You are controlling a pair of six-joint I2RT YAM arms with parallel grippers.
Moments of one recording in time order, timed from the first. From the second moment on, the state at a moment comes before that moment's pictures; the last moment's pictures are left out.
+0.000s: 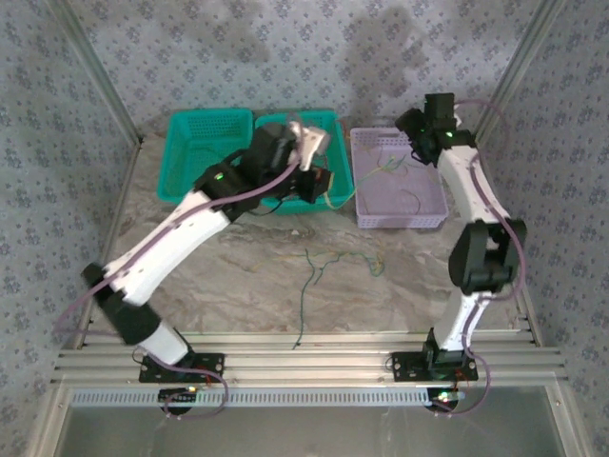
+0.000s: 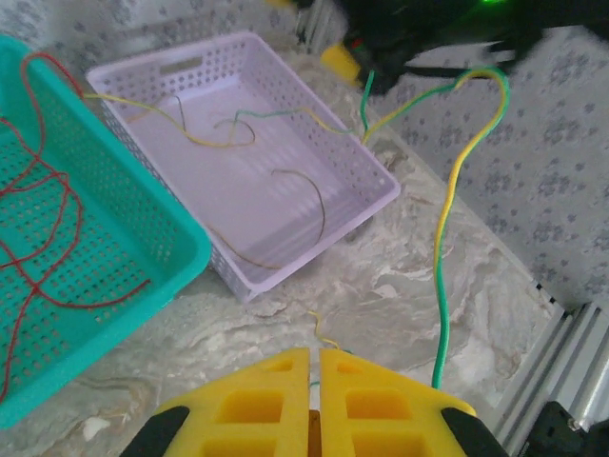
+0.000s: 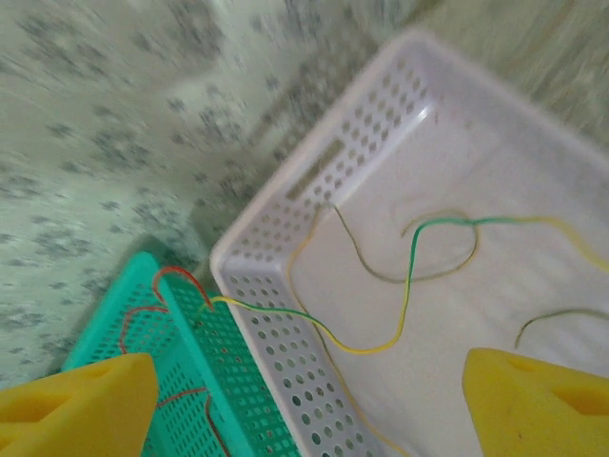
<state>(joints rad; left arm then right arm) -0.83 1.63 1.84 -0.74 0.12 -0.30 0.05 1.79 1.73 -0.58 0.06 0.87</state>
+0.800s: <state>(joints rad) -0.78 2.71 2.81 -0.87 0.15 -0.36 0.06 0.86 1.02 -0.46 0.24 0.71</state>
